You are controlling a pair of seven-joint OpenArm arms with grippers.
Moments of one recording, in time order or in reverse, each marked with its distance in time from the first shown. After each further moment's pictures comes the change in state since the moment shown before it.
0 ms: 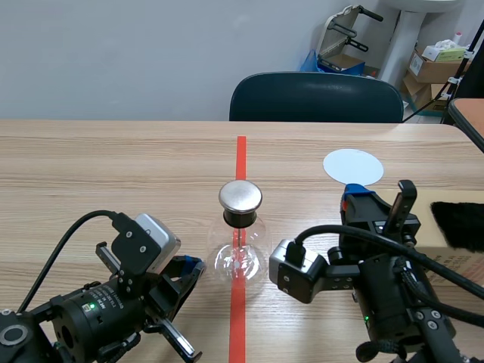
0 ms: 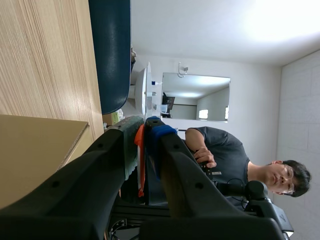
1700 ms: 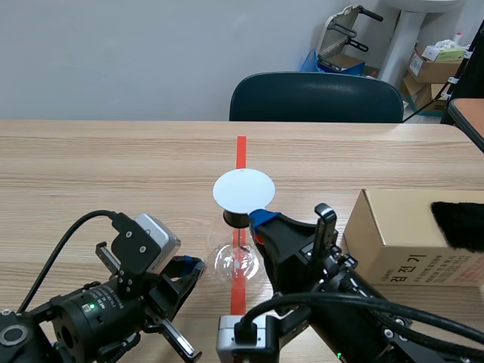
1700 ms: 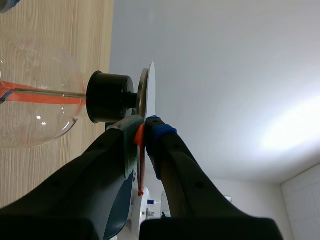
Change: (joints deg) left arm 0.0 0.0 0.0 0.0 0.0 0.0 0.0; right arm 0.0 0.0 0.0 0.0 0.0 0.0 33.0
